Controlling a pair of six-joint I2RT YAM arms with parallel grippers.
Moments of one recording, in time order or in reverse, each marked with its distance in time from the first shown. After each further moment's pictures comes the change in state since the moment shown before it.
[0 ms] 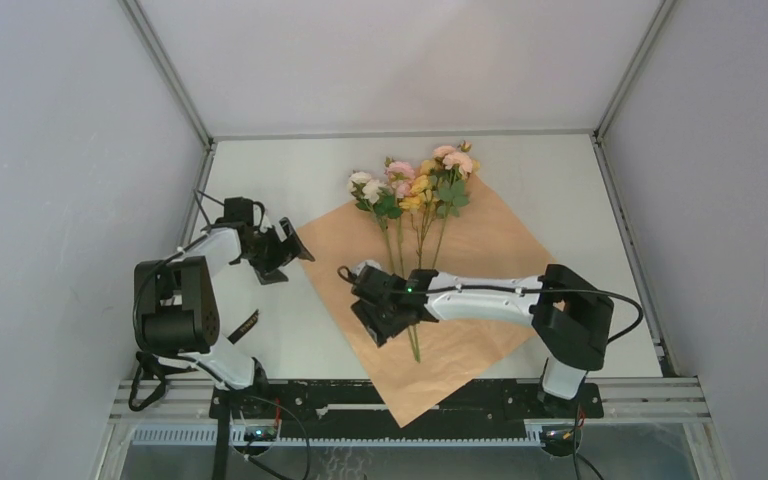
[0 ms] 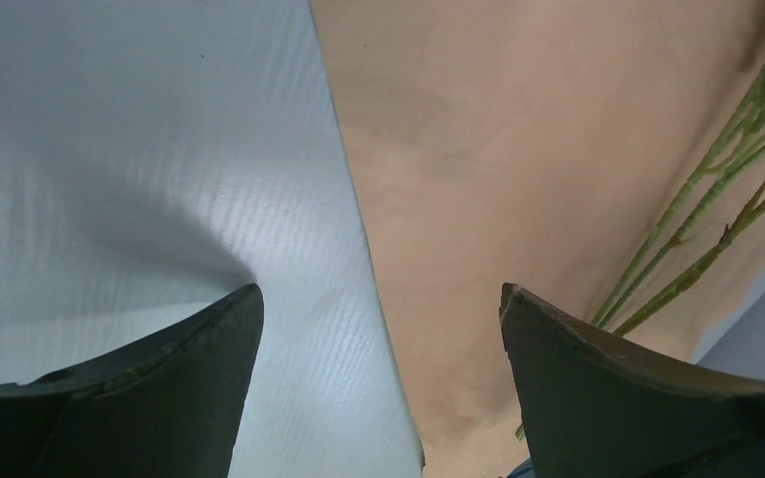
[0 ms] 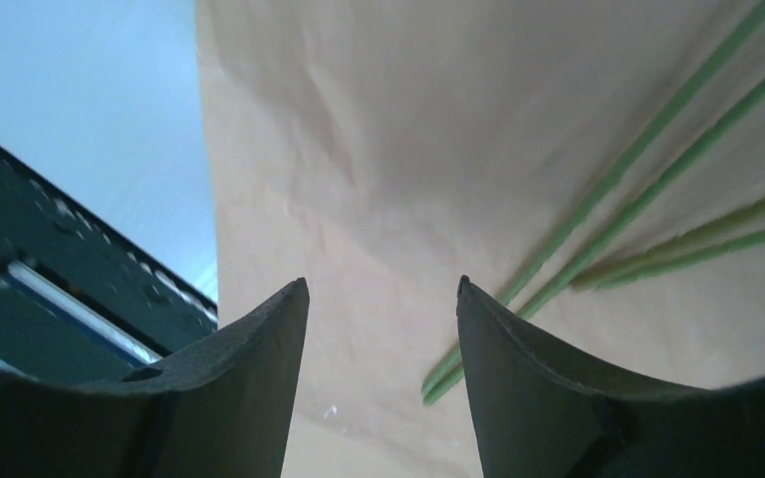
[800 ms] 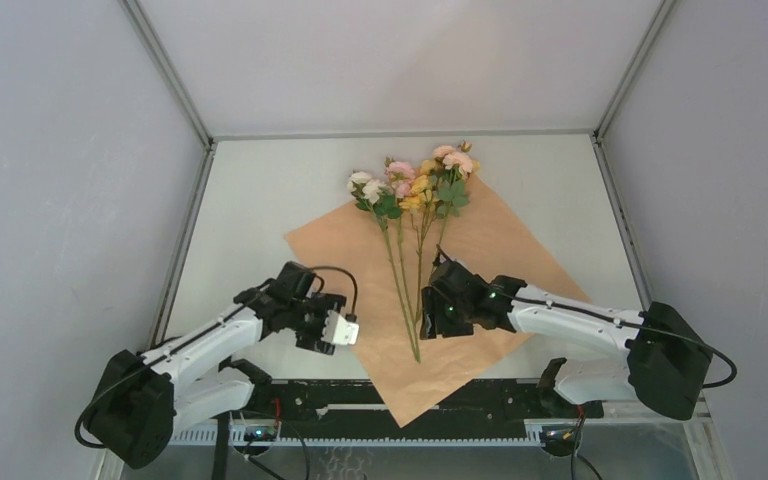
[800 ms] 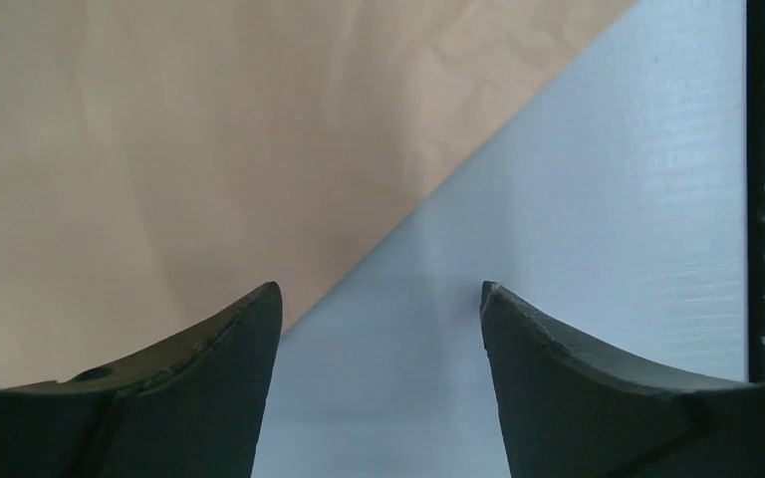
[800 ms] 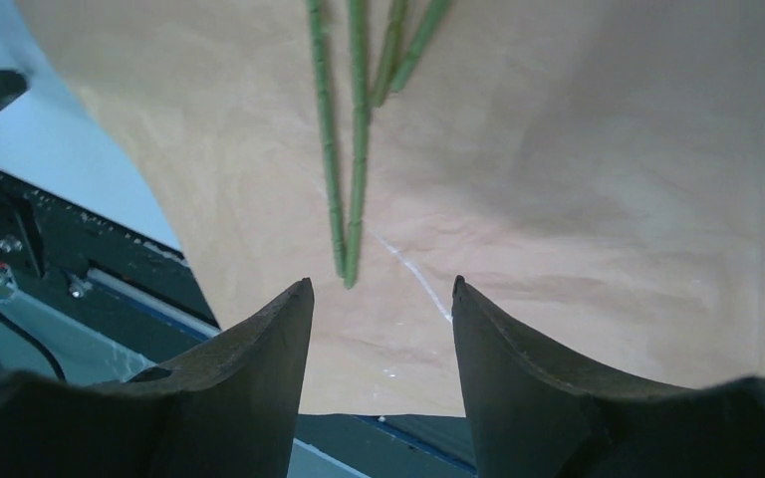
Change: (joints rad) left arm -0.592 -0.557 -0.393 -0.092 0.089 1.637; right arm -0.209 -0.480 -0.461 0.005 -0.127 0.360
